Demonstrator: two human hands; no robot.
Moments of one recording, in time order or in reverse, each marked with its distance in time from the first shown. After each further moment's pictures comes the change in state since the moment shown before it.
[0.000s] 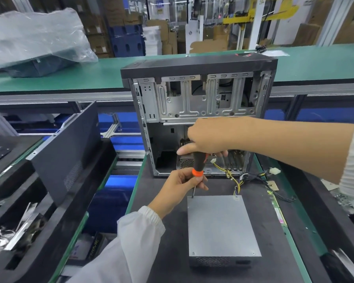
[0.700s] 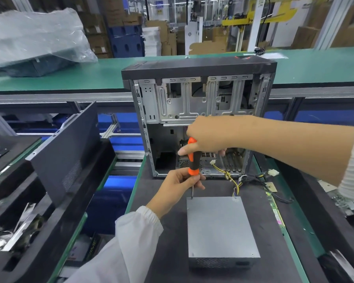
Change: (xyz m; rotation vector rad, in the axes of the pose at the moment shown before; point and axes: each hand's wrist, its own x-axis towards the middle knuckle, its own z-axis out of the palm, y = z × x) left_hand 0.002 -0.001 -0.004 0.001 0.035 -0.002; right_hand 0.003 0.004 -0.004 0.033 0.028 0.010
